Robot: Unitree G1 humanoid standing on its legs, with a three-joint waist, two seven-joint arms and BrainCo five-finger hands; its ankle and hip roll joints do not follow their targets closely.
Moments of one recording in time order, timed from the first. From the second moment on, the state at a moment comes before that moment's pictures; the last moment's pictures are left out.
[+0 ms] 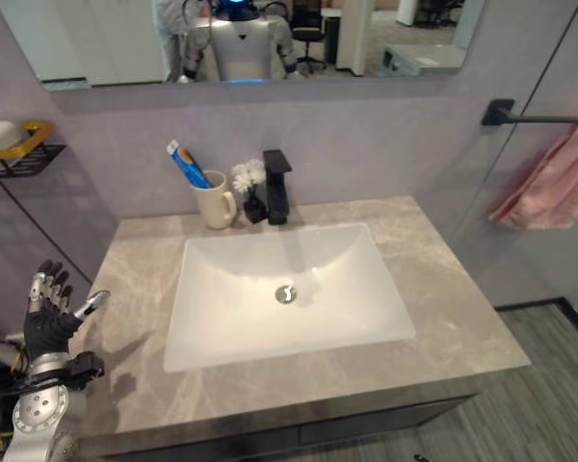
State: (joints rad) left arm 0.25 0.43 0.20 -0.08 -0.33 -0.24 0.31; right arm 0.18 -0.37 0.27 1.06 0.00 -0.11 -0.09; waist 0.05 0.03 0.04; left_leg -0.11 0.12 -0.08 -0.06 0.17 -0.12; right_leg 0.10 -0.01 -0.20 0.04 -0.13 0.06
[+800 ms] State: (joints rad) left arm 0.31 0.35 0.22 0.25 -0.33 -0.22 0.30; right arm 0.09 -0.37 0.21 1.14 0.01 -0.11 -0.13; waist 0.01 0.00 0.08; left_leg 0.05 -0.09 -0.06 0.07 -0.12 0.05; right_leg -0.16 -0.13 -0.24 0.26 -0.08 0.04
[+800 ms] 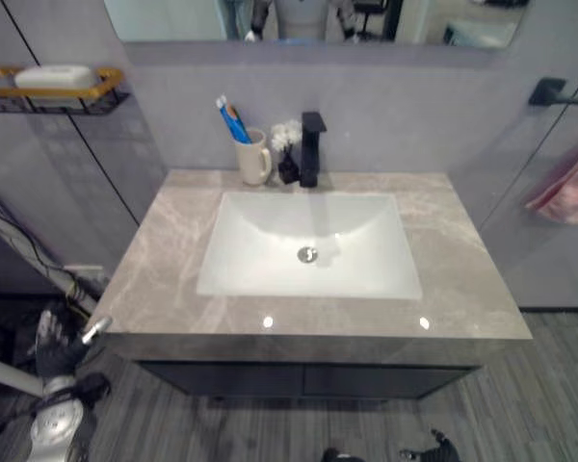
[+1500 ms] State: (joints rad) left arm 0.23 0.22 -0.14 0.93 -0.34 -0.09 0.15; right arm 0.01 -0.36 0.33 0.95 -0.05 -0.11 -0.13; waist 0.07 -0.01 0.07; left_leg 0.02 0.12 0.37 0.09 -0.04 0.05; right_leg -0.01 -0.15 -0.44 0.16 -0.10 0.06
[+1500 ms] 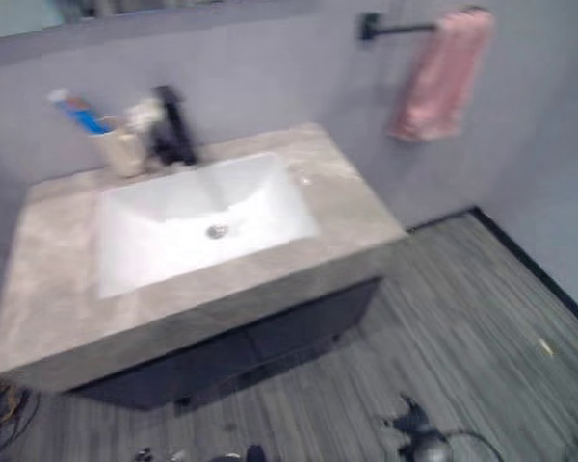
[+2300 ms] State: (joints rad) left arm -0.02 0.24 -0.29 0.92 -0.15 -0.09 0.18; right arm 0.03 -0.37 0.38 0.99 -0.09 -0.10 -0.15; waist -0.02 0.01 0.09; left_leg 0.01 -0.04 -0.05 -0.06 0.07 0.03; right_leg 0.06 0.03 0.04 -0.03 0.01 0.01
